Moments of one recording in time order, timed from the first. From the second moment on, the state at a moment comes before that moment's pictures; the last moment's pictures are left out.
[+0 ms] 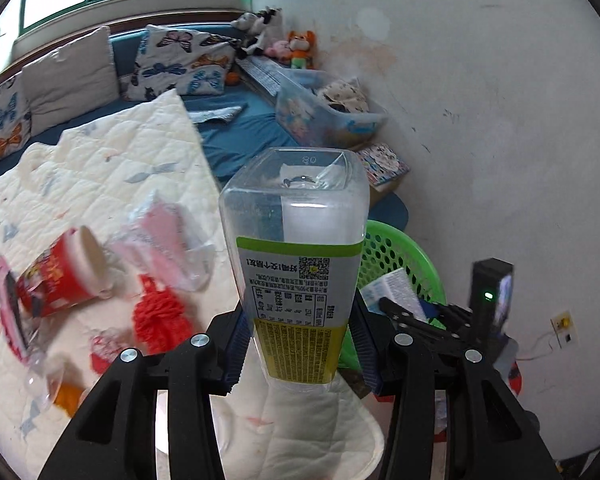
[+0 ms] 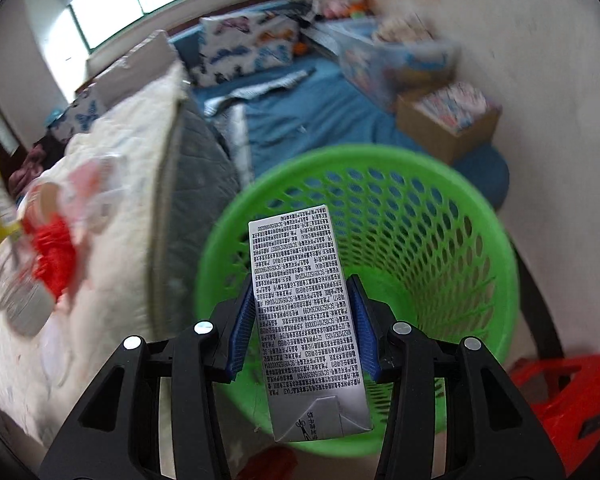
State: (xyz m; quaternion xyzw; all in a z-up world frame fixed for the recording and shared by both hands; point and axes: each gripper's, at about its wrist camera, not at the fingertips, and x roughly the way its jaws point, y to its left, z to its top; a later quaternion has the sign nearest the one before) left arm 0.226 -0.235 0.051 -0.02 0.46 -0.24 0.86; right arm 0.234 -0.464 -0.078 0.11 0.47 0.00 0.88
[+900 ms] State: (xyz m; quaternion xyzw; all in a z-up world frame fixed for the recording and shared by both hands) left arm 0.257 -0.379 -0.014 0.07 0.49 -0.32 0.81; right arm 0.174 -0.528 -0.061 0.15 0.43 -0.06 0.89
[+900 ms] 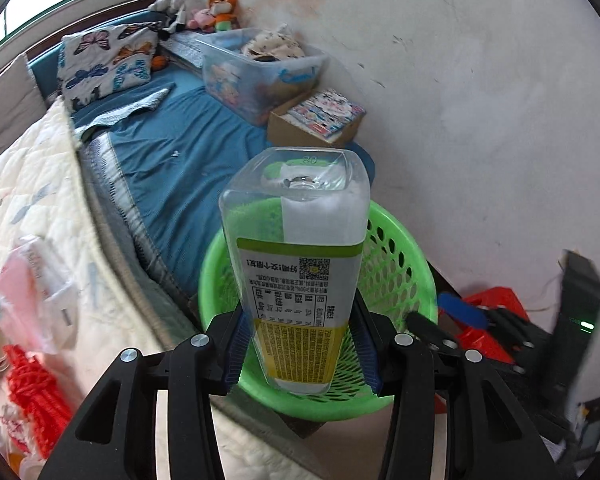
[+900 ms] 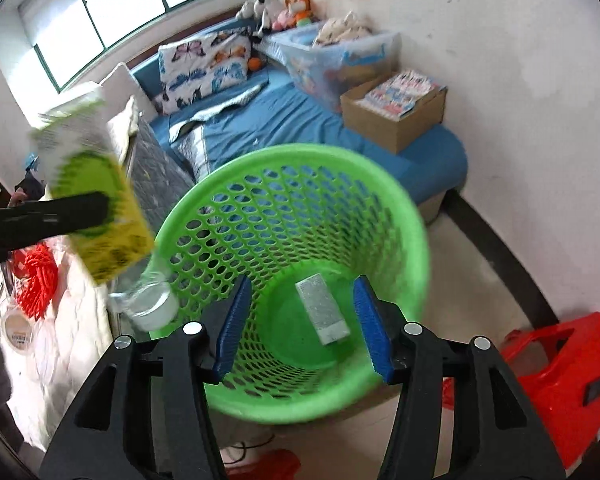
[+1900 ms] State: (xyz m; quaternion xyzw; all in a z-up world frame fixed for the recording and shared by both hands) left arm 0.249 -0.449 -0.122 0.16 0.56 -0.30 0.76; right arm 0.106 -0.550 -0.074 0.20 0.40 -0.08 0.89
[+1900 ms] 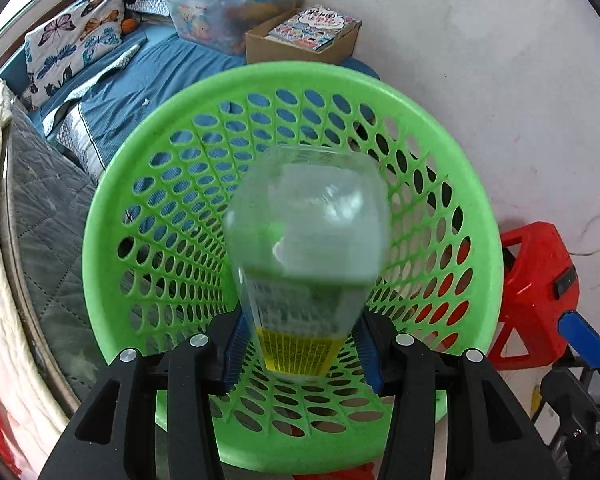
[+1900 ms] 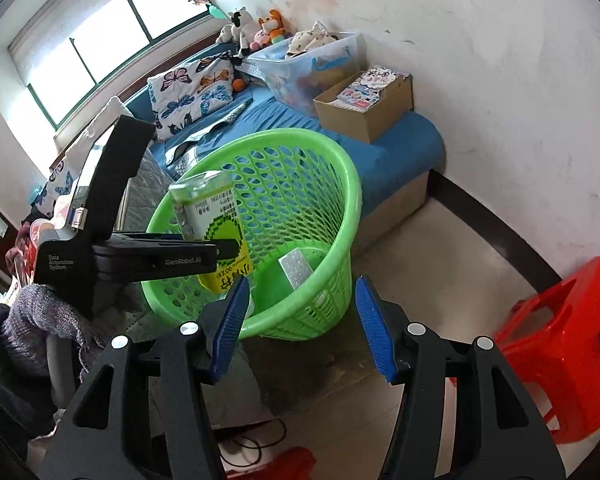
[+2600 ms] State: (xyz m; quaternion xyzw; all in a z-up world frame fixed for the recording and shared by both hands) left arm 0.207 -0.400 -0.057 0.16 0.49 -0.31 0.80; right arm 0.089 -0.523 -0.050 0.19 0.38 -0.06 0.90
